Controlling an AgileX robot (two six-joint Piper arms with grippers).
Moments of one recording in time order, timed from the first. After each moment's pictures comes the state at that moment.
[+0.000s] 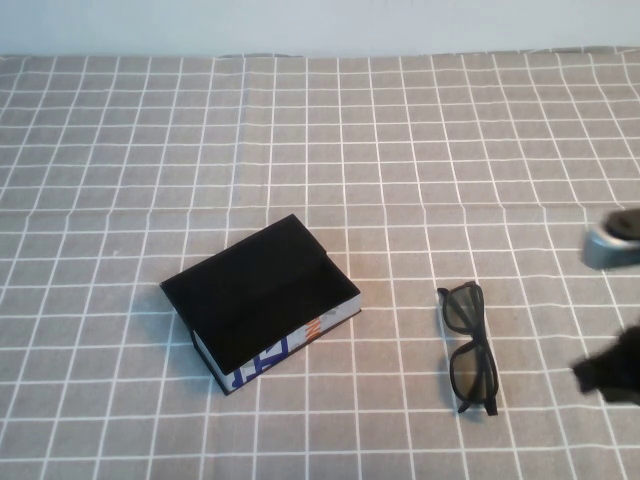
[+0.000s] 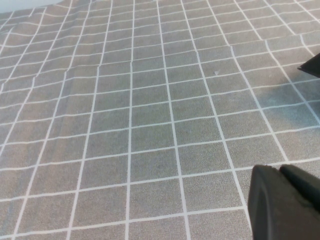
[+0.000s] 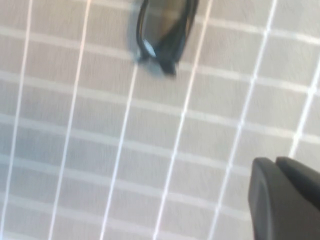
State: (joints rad) right arm 0.44 1.17 -0.89 0.08 1.03 0.21; left arm -0.06 -0.02 0.02 0.03 0.37 0.08
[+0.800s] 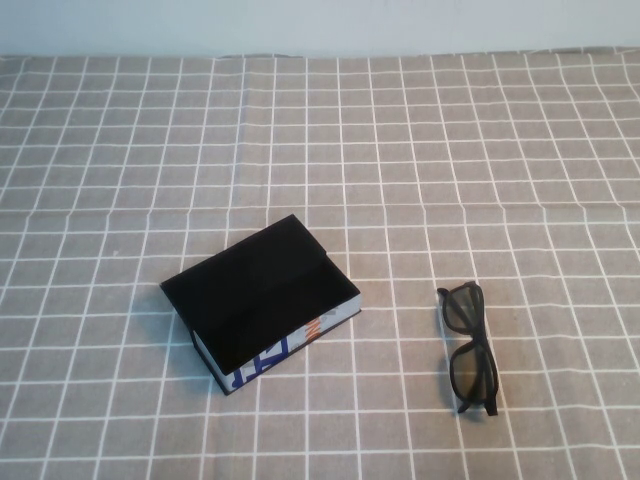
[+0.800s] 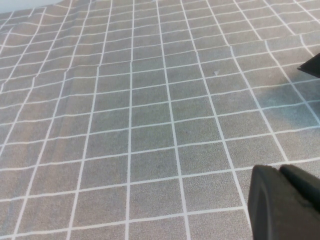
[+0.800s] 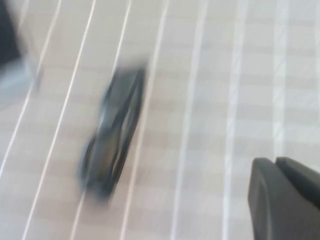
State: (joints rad) right arm 0.31 0.70 -0.55 -0.02 0.63 0.20; left arm -0.06 -0.02 0.02 0.03 0.37 0.08
